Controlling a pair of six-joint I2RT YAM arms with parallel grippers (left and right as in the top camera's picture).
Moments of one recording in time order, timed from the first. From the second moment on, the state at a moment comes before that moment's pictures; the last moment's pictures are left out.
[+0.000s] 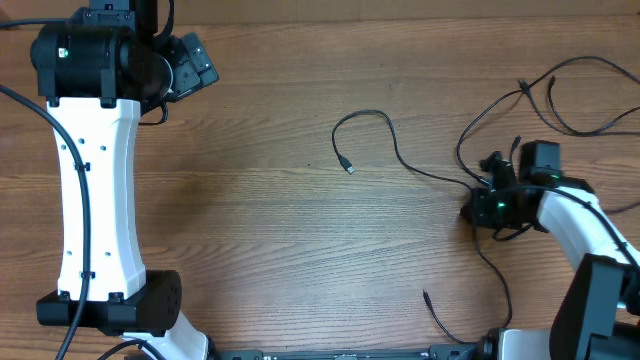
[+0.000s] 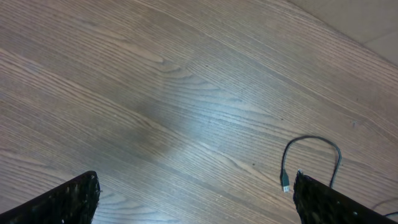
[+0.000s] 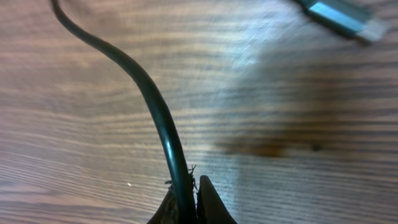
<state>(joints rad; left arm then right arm) -0.06 1.82 2.31 -1.57 -0.10 -0.55 -0.24 1.57 0.82 -0.67 -0.39 -0.11</state>
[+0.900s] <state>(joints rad) -0.06 1.82 2.31 -1.57 -0.10 -0.55 -1.15 1.51 0.82 -0.40 -0.78 -0.09</state>
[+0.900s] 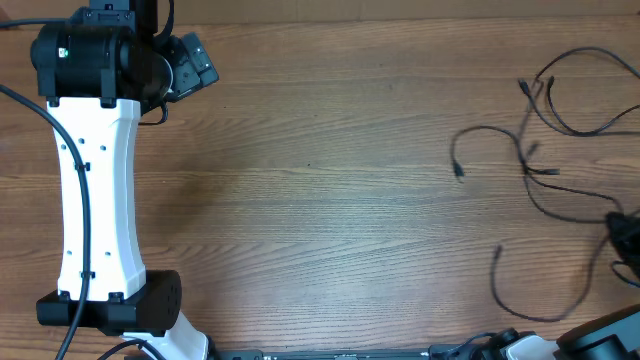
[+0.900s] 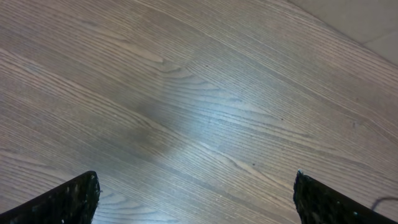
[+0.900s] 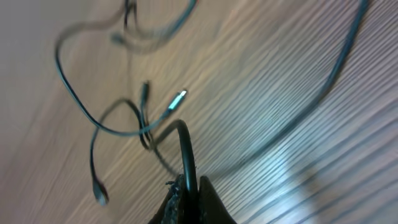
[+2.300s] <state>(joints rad) -0.06 1.82 2.31 -1.57 -0.10 -0.55 -1.20 1.50 0.82 0.38 -0.81 -0.15</state>
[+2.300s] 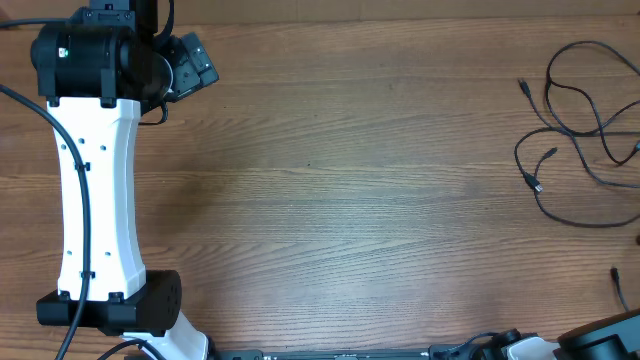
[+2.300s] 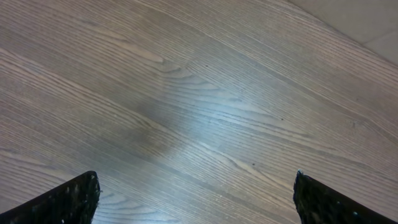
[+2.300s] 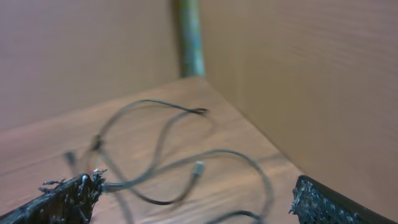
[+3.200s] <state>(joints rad) -0.06 1.82 2.31 -1.57 -0.09 -0.55 0.02 1.14 0.82 -0.15 -0.40 -0.01</state>
